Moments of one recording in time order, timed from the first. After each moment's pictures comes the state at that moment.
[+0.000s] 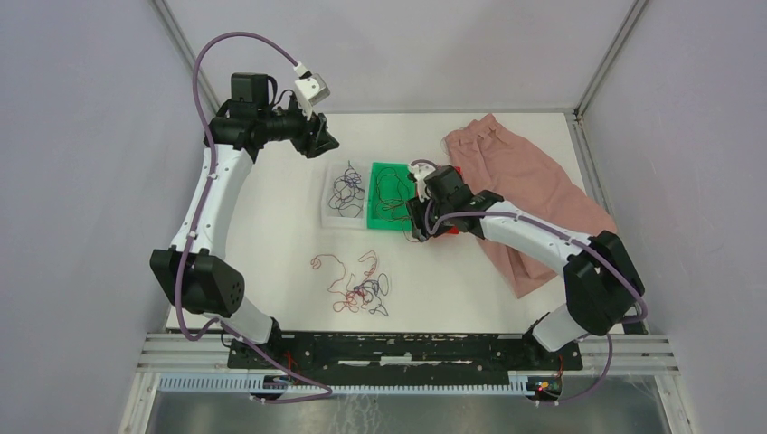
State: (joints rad) left arm -0.12 1.59 1.71 -0.75 0.77 0.54; right arm 0.67 1.54 1.08 -0.42 -0.04 0.19
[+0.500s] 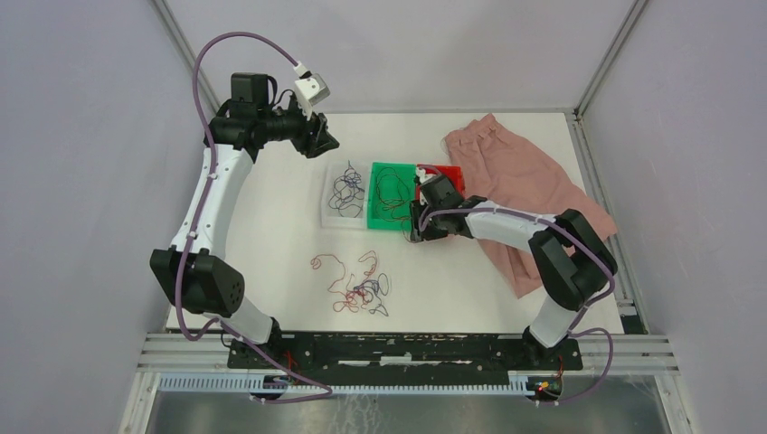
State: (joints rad) left arm -0.12 1.59 1.71 -0.75 0.77 0.54; right arm 0.65 1.73 1.03 -0.28 -0.08 0.37
